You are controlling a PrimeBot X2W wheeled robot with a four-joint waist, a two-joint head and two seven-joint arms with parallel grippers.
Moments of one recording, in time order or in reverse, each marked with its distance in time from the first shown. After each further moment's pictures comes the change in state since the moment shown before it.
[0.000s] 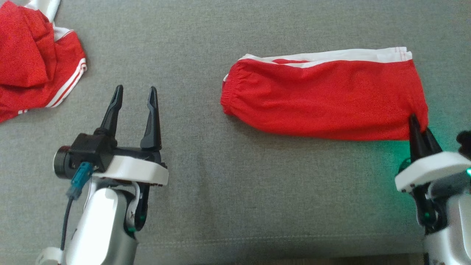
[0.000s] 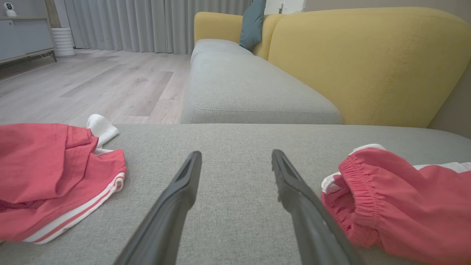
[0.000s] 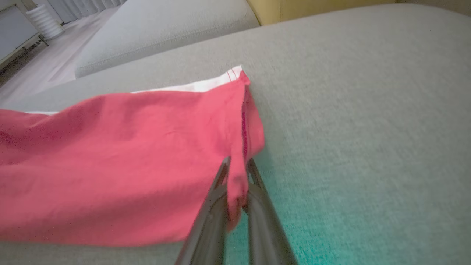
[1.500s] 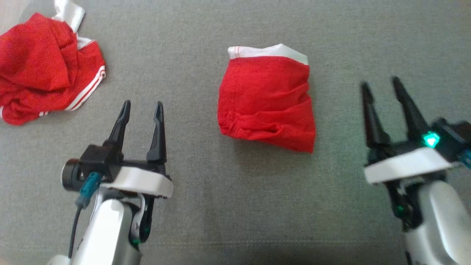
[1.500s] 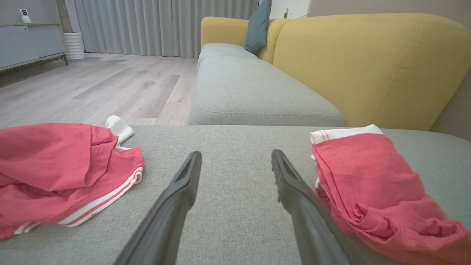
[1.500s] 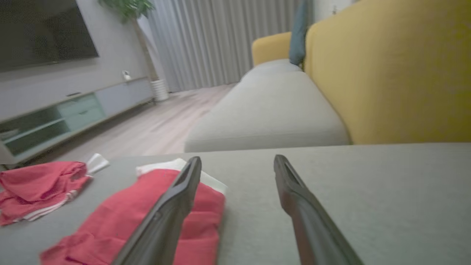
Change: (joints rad) left arm 0.034 -0.009 -0.020 0.018 -0.002 0.011 0.000; right arm -0.052 -0.028 0.275 -0.157 0.013 0.000 -0.206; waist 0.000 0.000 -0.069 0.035
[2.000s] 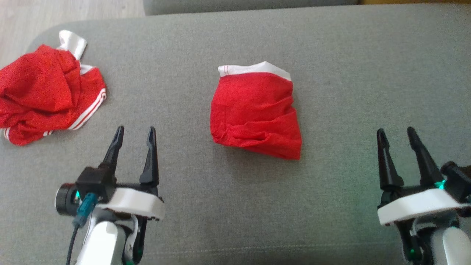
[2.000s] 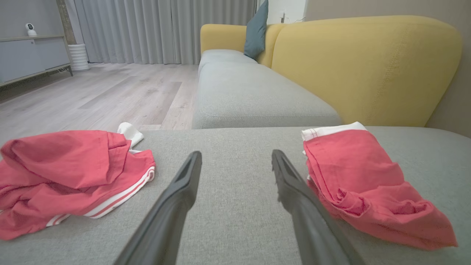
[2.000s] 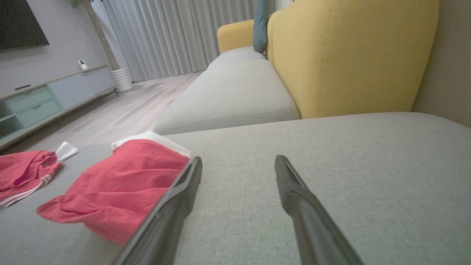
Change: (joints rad) left arm 0.102 0.037 0.009 -0.017 0.000 0.017 0.005; right arm 0.244 0.044 -0.147 -0.108 -0.052 0.000 0.088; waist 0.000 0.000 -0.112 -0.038
